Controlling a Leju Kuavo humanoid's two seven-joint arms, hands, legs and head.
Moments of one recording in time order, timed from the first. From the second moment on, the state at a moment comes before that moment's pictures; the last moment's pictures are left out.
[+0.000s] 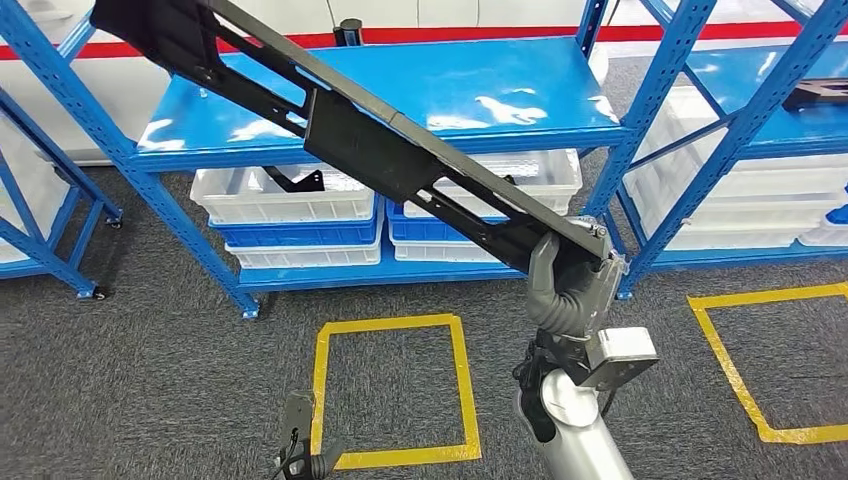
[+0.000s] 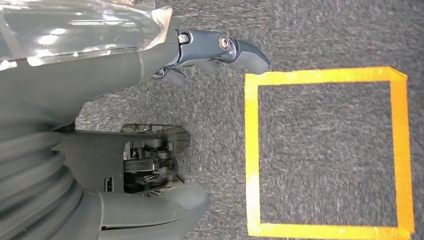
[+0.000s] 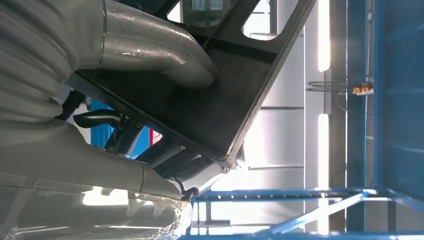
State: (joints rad) left arm -0.28 -0.29 -0.27 -0.28 0.23 0.52 -0.12; right arm -0.20 0.08 0.37 -1.59 0.03 -0.47 -0.65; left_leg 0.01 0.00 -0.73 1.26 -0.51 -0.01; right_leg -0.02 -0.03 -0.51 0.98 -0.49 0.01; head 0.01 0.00
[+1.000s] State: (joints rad) left arm -0.29 -0.29 -0.30 -0.29 0.21 0.50 -0.11; right arm -0.18 0.07 0.37 -1.59 0.05 -0.48 -0.66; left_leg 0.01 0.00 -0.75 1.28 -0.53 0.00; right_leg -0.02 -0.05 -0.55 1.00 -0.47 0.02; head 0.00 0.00
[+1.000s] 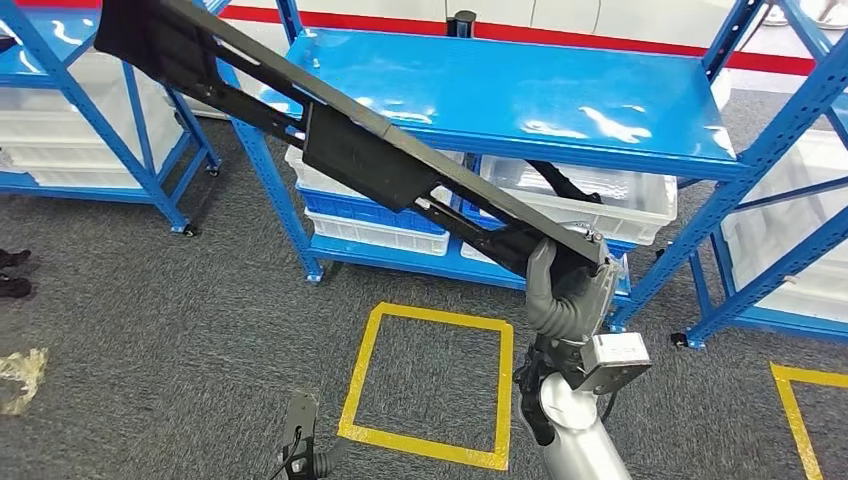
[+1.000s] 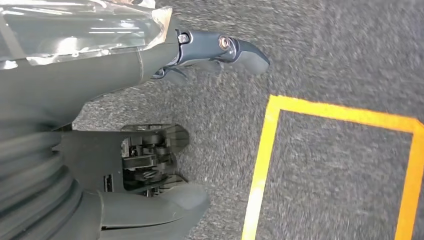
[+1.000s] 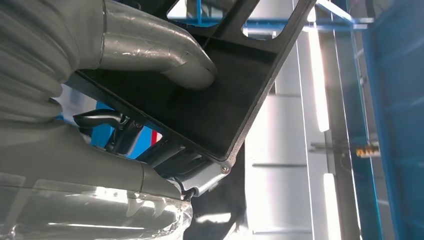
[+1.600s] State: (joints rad) left arm -0.36 -0.31 -0.67 -0.31 0.43 0.48 0.06; right arm -0.13 -0.02 0.16 -1.54 -0.07 -0.51 -0.67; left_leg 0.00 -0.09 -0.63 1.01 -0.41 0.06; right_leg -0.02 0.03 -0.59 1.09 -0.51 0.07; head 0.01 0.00
